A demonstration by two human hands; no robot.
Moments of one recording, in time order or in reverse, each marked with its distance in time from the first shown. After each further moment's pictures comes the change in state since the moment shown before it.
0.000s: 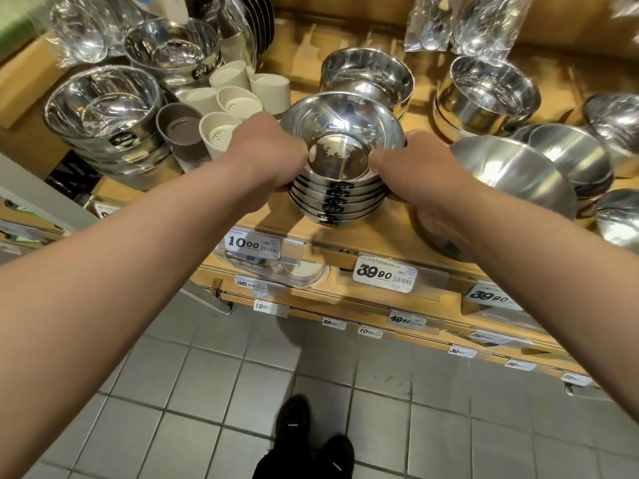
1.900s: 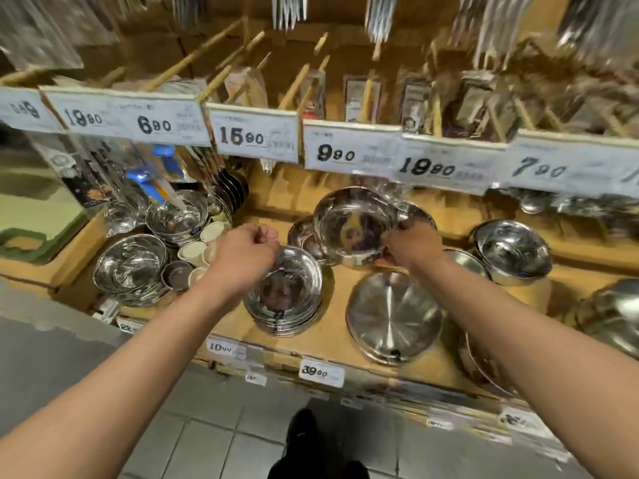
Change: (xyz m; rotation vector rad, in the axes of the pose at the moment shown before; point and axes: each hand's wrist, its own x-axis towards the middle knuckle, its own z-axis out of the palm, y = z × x) left_hand -0.026 0.100 -0.010 -0.149 0.031 0.026; right_hand 0.050 -0.024 -0.148 0.165 0.116 0.225
